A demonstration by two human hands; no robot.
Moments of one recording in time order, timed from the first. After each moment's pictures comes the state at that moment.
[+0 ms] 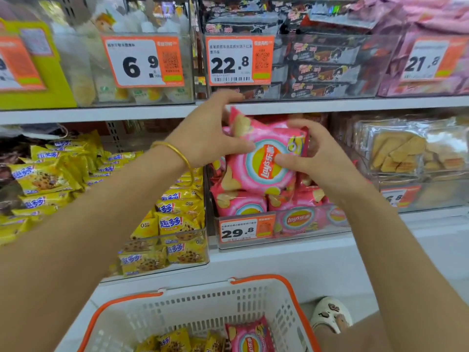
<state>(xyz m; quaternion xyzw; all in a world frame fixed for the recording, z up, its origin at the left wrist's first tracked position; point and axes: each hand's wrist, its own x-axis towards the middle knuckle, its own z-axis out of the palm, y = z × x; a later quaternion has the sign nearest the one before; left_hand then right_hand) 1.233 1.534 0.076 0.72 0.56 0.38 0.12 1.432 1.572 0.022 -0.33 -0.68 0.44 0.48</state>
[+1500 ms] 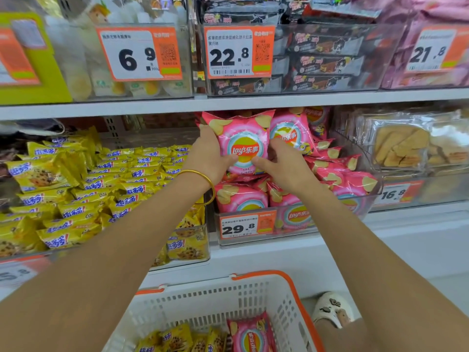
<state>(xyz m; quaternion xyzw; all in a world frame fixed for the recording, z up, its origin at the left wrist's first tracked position) 1.235 1.559 0.017 0.61 0.70 0.36 0.07 1.391 1.603 -0.007 -0.46 -0.79 0.20 0.34</state>
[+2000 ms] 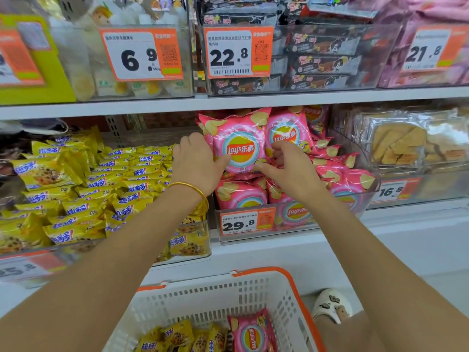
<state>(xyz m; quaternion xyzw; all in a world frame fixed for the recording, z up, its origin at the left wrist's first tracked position) 1.229 1.541 0.010 0.58 0.75 0.32 -0.03 1.402 1.583 -0.010 -0.49 -0.77 0.19 0.36</state>
